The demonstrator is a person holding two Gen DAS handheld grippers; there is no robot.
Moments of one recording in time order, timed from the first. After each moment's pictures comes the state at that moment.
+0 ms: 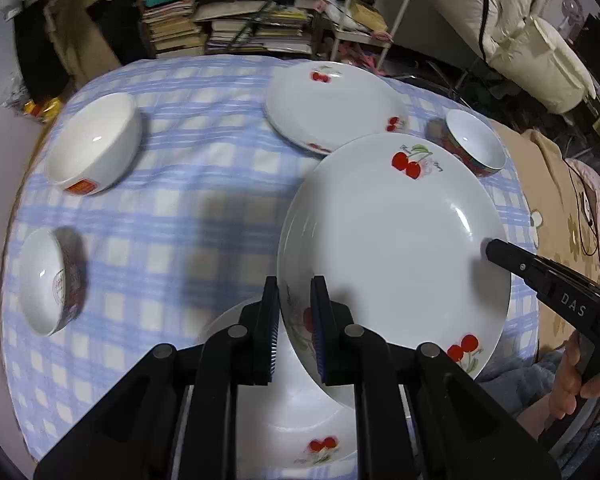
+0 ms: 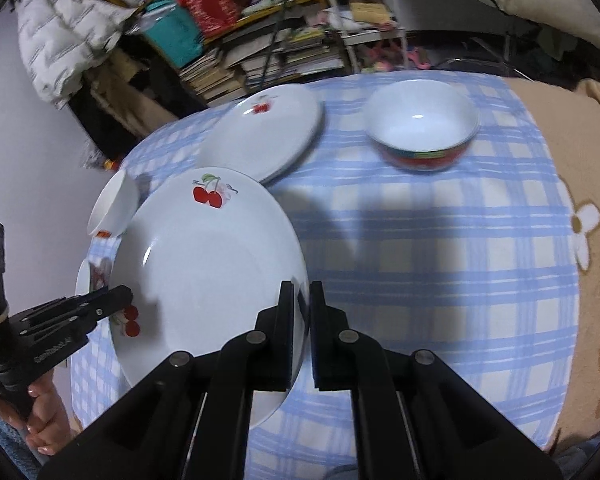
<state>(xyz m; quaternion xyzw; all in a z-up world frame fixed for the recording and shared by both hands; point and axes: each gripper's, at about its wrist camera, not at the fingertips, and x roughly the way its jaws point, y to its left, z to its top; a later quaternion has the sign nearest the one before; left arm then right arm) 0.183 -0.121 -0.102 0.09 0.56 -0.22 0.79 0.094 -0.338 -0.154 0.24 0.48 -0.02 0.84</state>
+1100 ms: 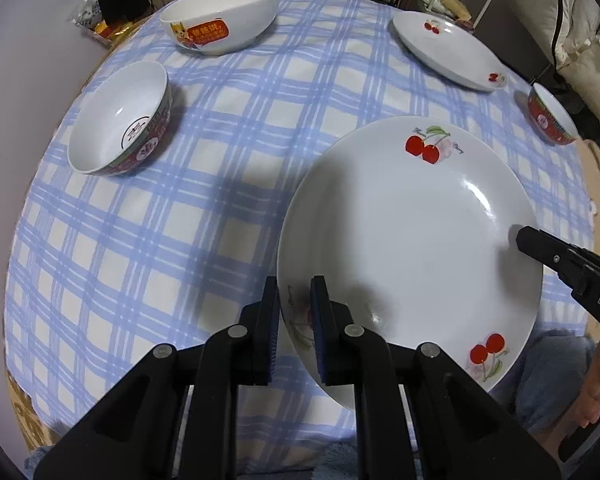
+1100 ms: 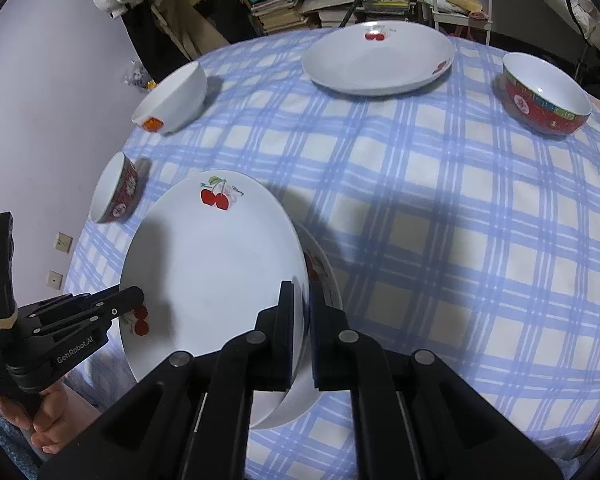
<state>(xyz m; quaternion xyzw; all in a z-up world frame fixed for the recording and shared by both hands) 0.131 -0.018 -0.163 0.07 0.60 -0.10 0.79 0.086 -0.233 -0.195 0.17 0.53 0.06 0.83</state>
